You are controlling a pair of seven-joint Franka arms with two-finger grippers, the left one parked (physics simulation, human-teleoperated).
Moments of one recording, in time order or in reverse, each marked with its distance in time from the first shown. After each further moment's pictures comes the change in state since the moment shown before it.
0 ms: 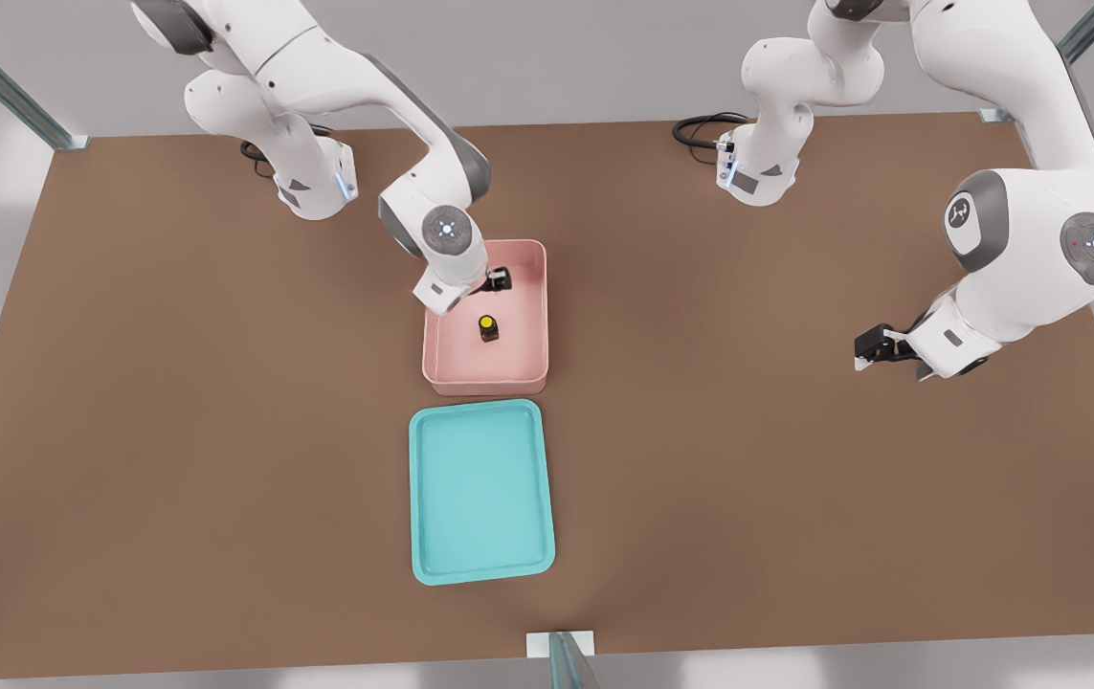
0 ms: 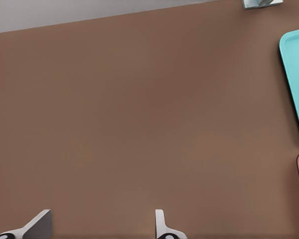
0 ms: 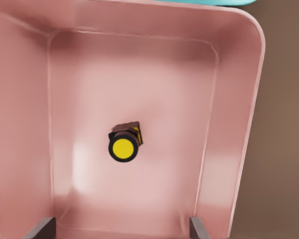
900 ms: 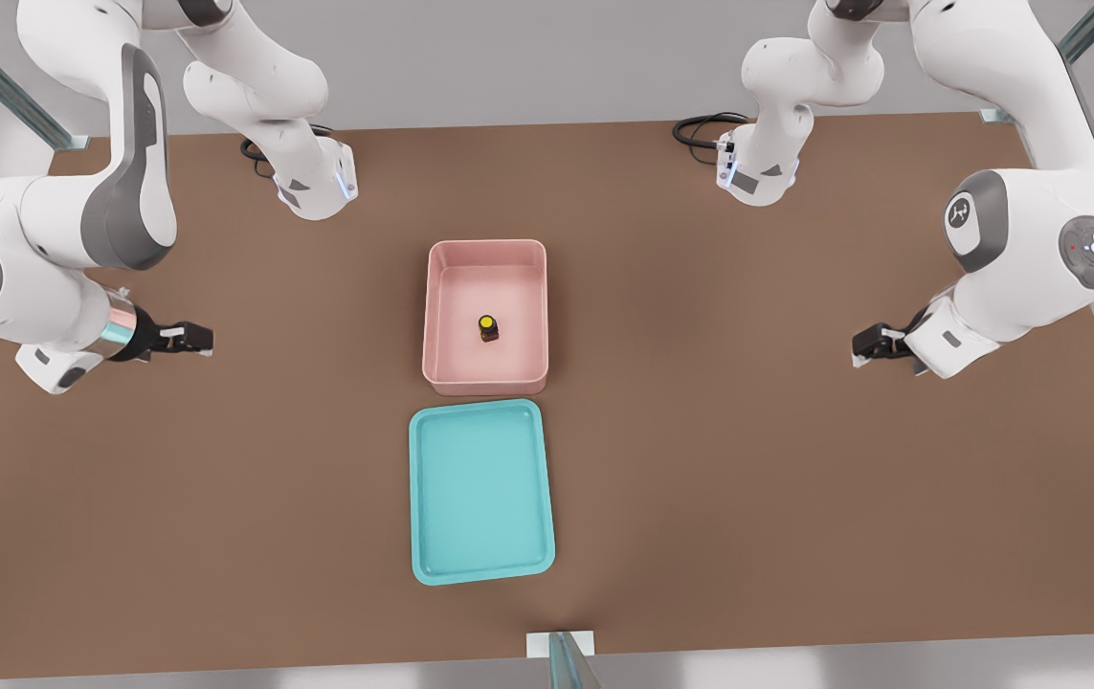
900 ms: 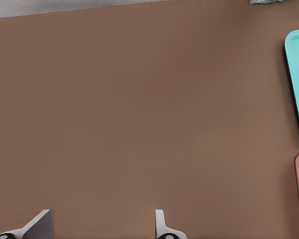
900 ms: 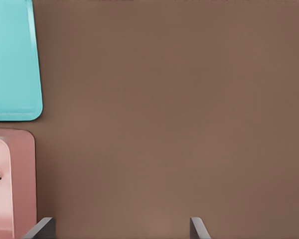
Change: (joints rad) arm -0.515 -0.098 -0.288 0.499 -0.095 -0.599 -0.738
